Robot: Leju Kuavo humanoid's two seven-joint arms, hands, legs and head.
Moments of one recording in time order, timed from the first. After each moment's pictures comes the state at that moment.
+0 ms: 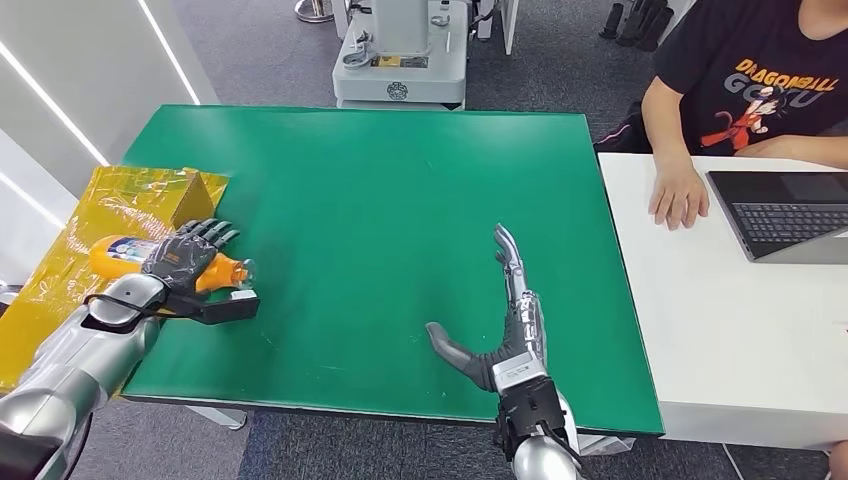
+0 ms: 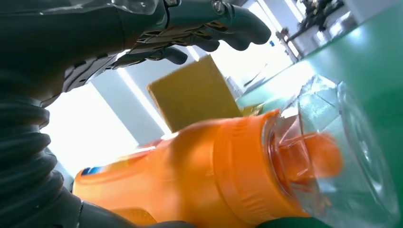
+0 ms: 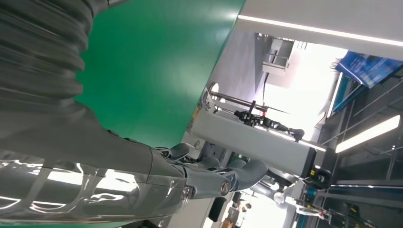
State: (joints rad) left arm -0.72 0.40 -0.57 -0.37 -1.25 0.38 -0.17; right arm -0.13 0.05 0.68 -1.47 0.20 -0.45 -0.53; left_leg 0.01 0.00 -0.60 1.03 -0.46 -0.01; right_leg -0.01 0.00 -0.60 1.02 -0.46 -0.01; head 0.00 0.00
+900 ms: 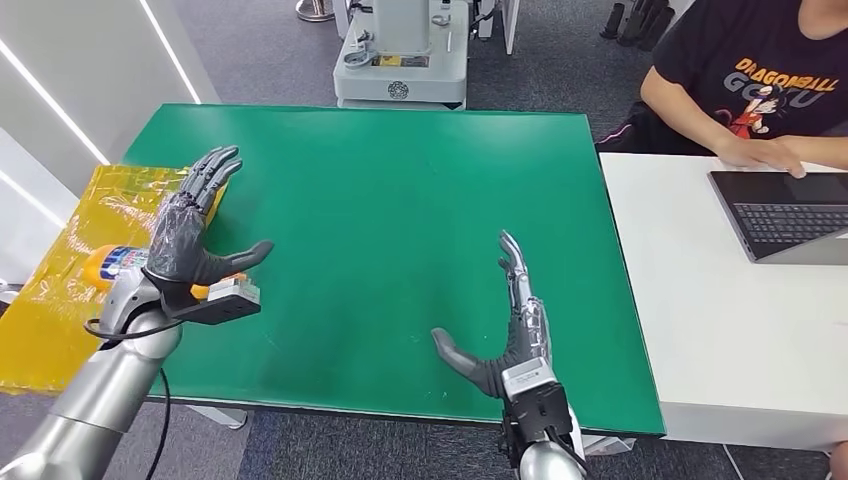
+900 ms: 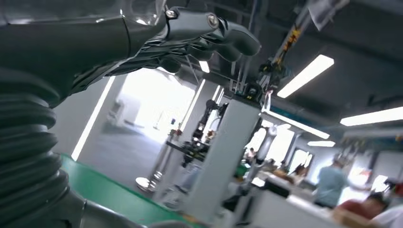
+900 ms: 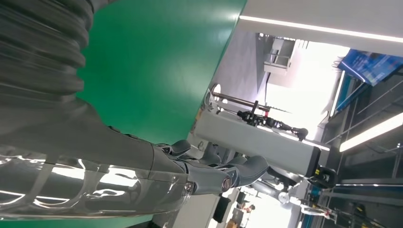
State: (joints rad) left arm -0.45 0.31 -0.35 -1.15 -0.54 0.41 -0.54; right arm -0.10 0.05 0.65 -1.49 0.19 -0.42 -0.55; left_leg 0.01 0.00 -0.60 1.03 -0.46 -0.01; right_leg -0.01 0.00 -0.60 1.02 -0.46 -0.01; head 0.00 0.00
